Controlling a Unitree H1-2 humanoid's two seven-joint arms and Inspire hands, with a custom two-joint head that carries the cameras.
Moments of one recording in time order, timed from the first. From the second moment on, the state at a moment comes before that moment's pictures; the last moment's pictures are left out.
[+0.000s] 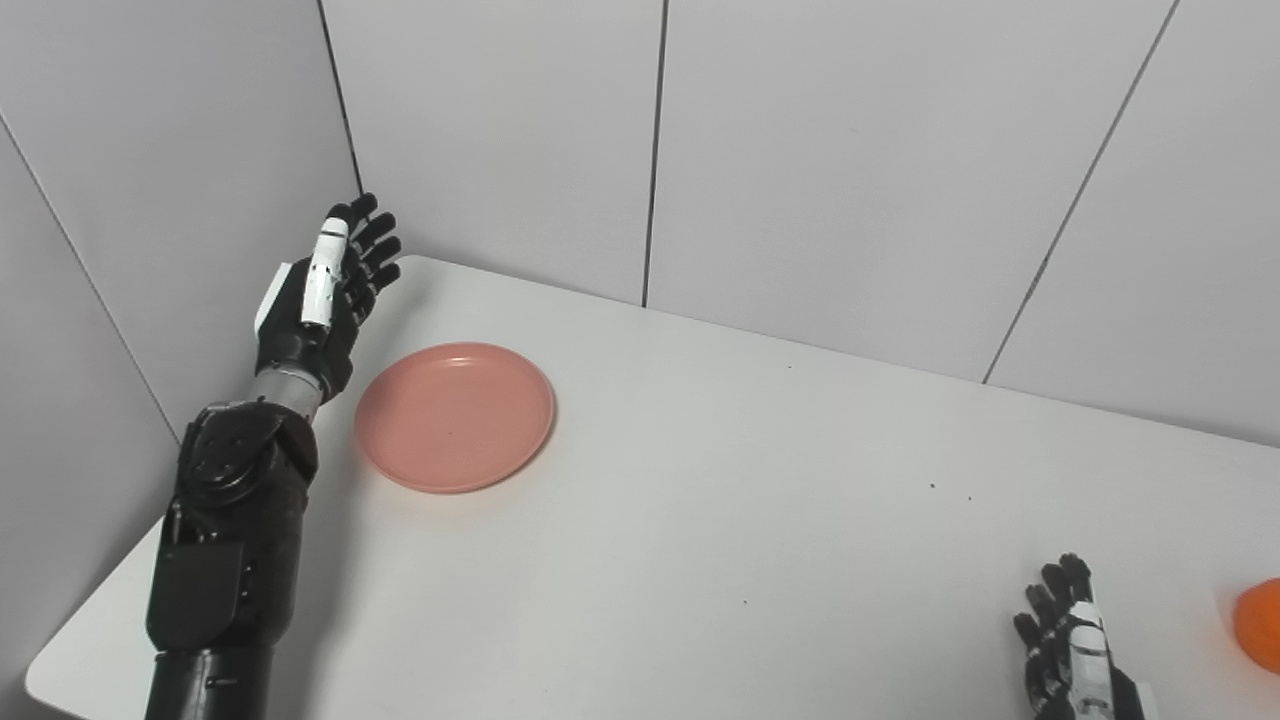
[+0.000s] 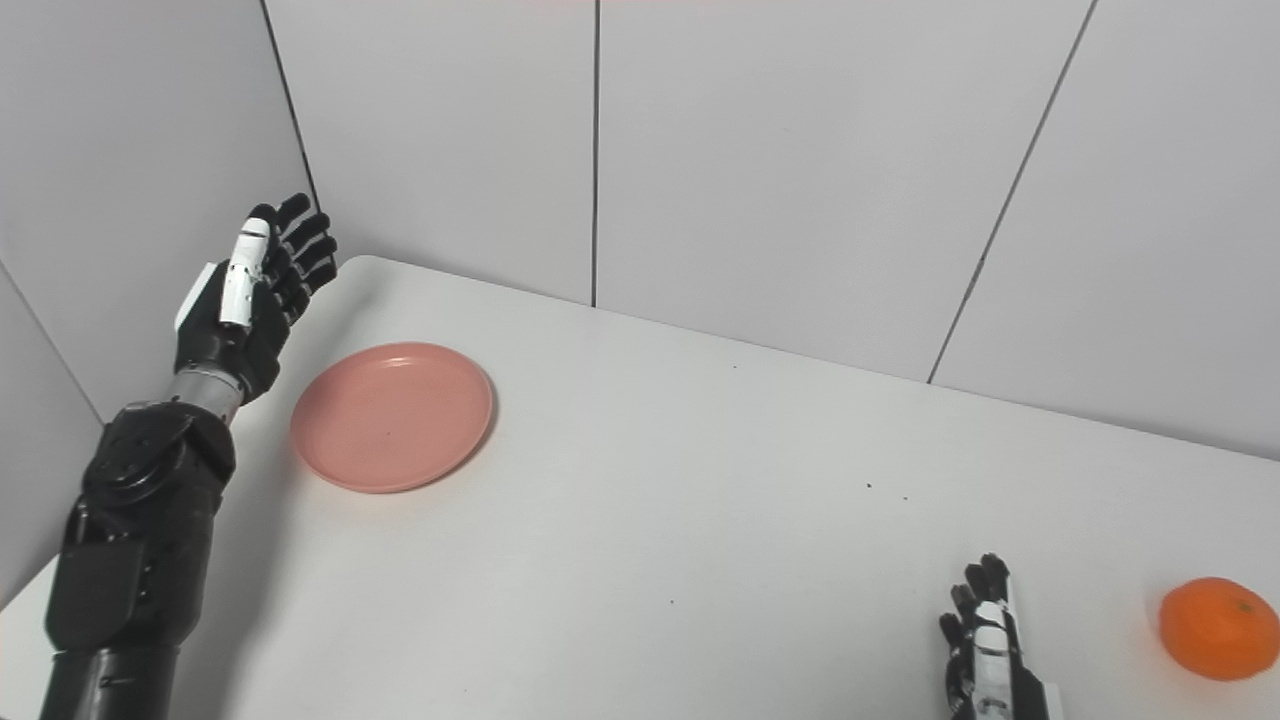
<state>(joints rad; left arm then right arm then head) -0.37 0.36 0.41 -0.03 -0.32 0.35 -0.04 0.08 0.02 0.00 -0.23 0.14 0.10 0.02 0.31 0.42</state>
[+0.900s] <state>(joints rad) -0.33 0.37 0.46 0.08 -0.32 0.26 -0.02 0.07 0.01 0.00 -0.23 0.14 0.10 0.02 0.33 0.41</state>
